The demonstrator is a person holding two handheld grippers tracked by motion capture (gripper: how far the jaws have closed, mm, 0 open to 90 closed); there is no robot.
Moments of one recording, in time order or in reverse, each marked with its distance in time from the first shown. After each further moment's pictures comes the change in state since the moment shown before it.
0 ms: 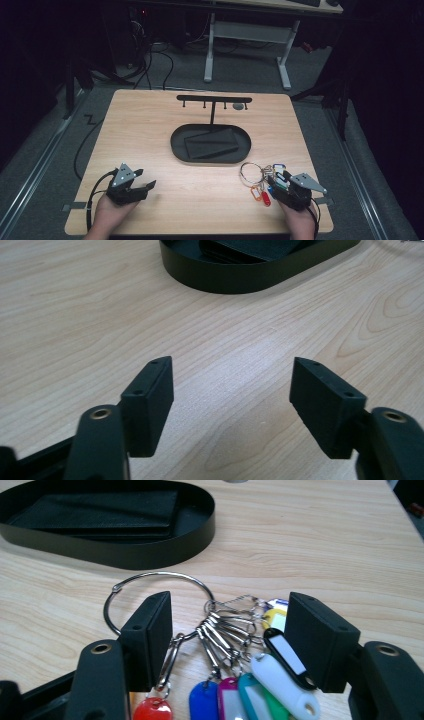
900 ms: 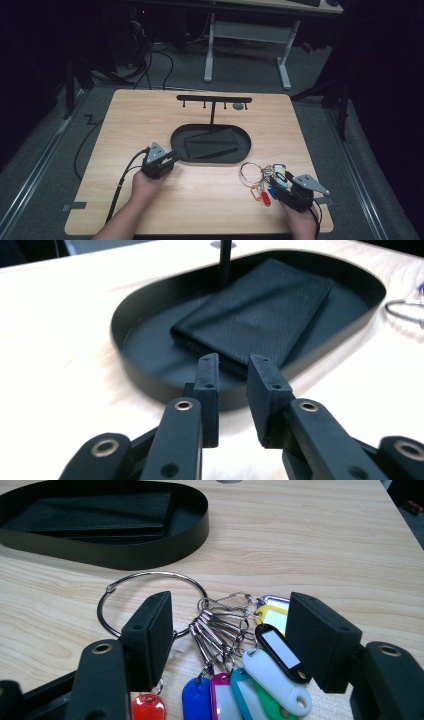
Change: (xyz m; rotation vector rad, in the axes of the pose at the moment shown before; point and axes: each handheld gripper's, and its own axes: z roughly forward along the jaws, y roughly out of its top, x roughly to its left) left arm -0.012 0.051 0.085 -0.136 -0.020 -0.019; right arm -0.005 -0.003 -0.003 -0.008 -0.008 0.022
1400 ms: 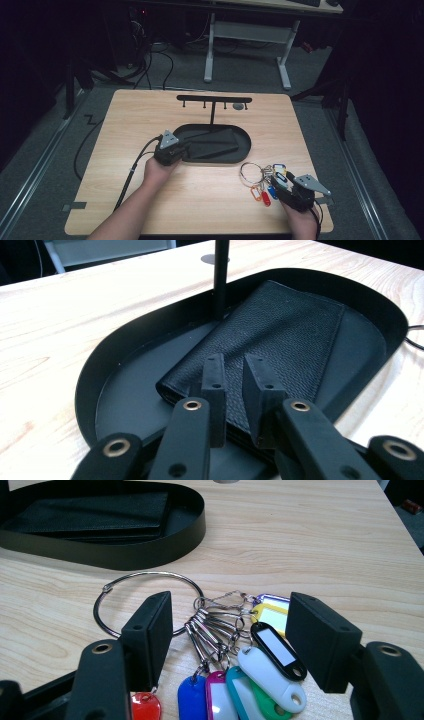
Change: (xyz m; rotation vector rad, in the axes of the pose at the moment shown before) left arm 0.005 0.028 0.050 -0.017 -0.045 0.019; right arm -0.002 -0.001 -0.001 0.000 -0.004 0.009
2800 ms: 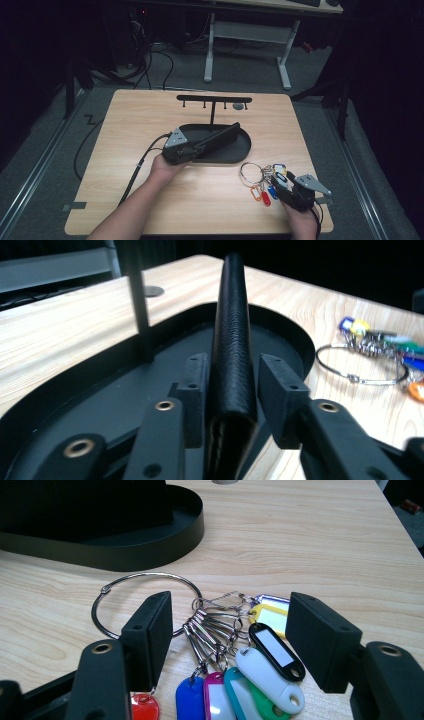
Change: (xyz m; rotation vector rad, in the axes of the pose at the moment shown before) left arm -0.016 0.025 0.002 -0.069 -0.204 0.048; right arm -0.001 0.000 0.000 -0.005 -0.001 0.004
